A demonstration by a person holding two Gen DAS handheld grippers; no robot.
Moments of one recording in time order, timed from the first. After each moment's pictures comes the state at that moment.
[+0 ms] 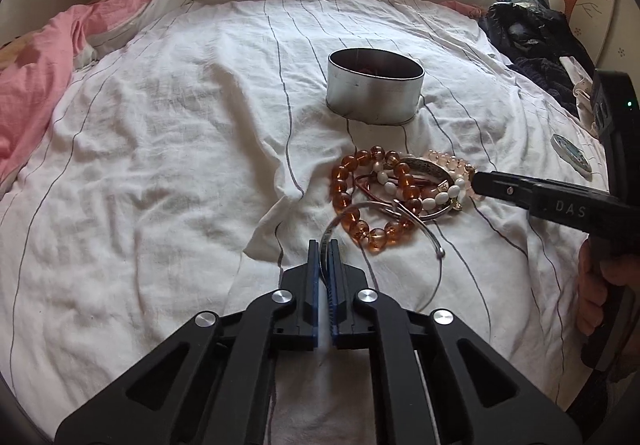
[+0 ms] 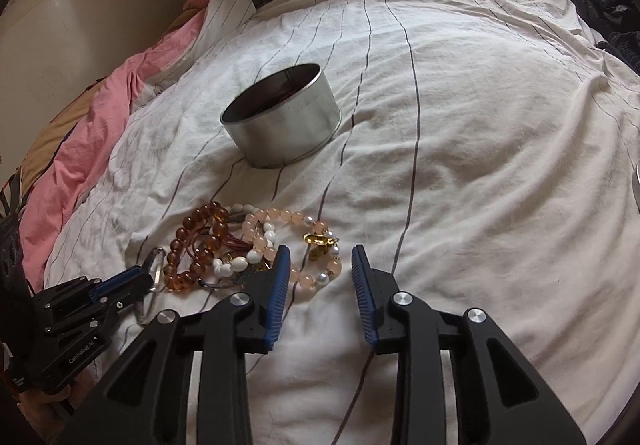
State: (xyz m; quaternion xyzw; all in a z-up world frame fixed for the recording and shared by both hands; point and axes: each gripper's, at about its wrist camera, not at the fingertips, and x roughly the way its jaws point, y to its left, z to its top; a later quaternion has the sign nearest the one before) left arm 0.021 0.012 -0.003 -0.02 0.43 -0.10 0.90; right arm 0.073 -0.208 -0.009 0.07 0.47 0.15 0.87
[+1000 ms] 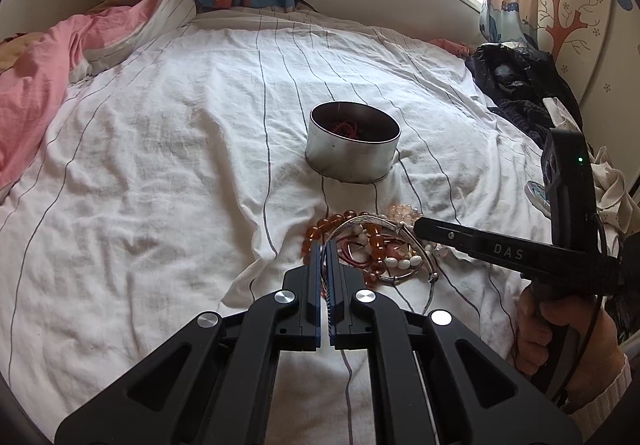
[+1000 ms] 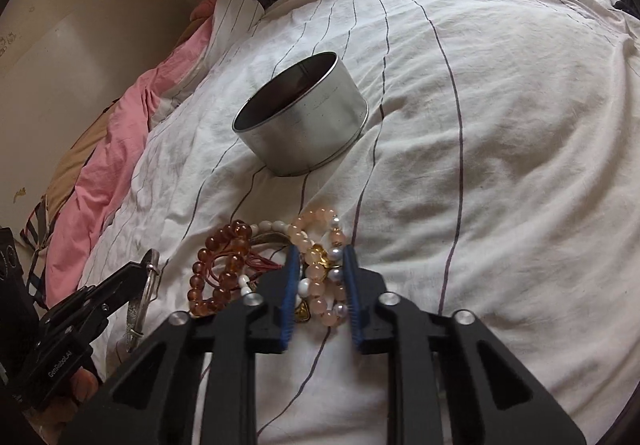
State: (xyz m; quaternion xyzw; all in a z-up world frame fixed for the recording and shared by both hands) left arm 0.029 0.012 0.029 -0.07 0.38 -0.12 0.91; right arm 0.091 -0.203 -0.021 0.15 0.47 0.20 0.85
